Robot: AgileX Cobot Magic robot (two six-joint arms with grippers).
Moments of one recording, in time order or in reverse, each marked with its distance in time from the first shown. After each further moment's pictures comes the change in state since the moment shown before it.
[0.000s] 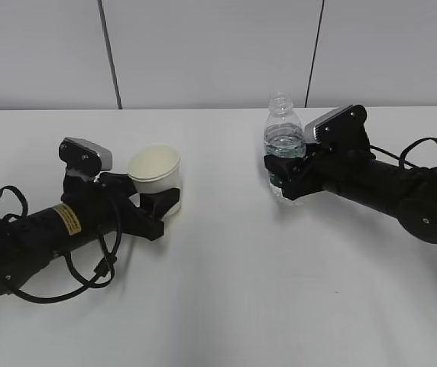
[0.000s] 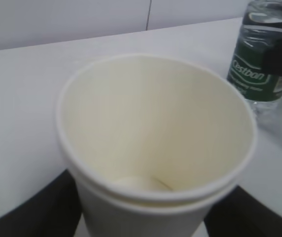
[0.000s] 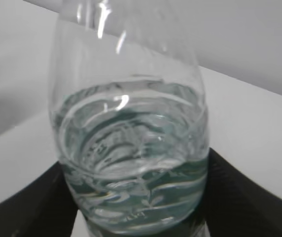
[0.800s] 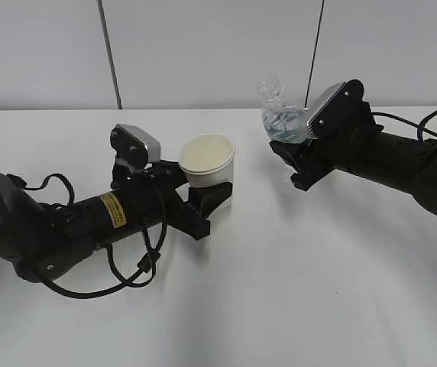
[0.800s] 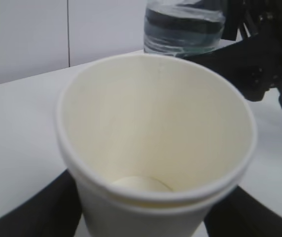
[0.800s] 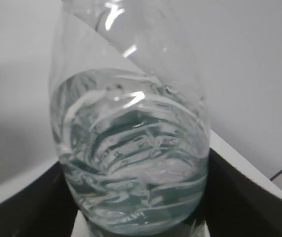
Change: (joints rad) left arm -0.139 -0.001 -0.110 0.064 0.000 -0.041; right arm 0.000 -0.138 0.002 -0.049 0.119 -0.264
